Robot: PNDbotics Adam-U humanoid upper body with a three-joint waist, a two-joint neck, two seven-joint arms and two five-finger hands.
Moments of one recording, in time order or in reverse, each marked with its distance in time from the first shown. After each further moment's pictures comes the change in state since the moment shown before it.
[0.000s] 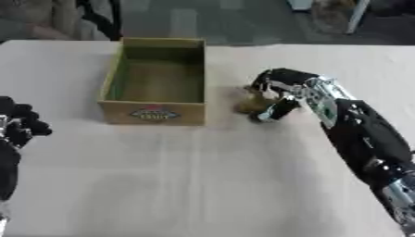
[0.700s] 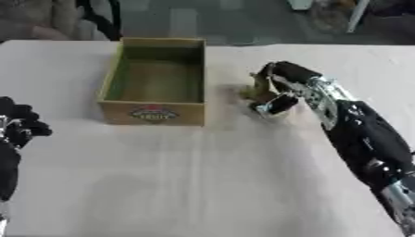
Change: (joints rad) left arm 0.000 -0.002 0.000 0.000 0.000 0.000 0.000; right arm -0.015 -0.011 -0.008 -0.050 -0.023 0.016 -0.161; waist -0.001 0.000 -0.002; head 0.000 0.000
